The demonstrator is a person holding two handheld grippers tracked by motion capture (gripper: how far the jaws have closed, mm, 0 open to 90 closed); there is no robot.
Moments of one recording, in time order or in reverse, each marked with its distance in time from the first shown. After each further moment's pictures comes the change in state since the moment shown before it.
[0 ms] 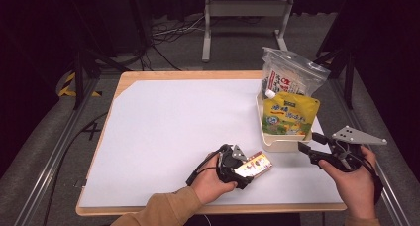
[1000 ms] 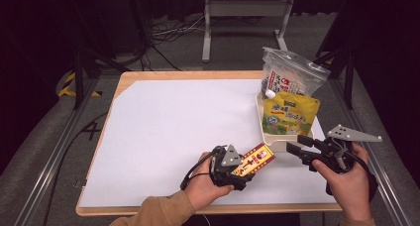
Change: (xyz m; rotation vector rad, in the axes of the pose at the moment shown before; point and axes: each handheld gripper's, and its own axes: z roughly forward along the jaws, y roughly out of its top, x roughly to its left) left arm -0.017 -0.005 -0.032 -0.234 0.051 0.060; right arm 0.025 0.014 0.001 -0.018 0.168 0.139
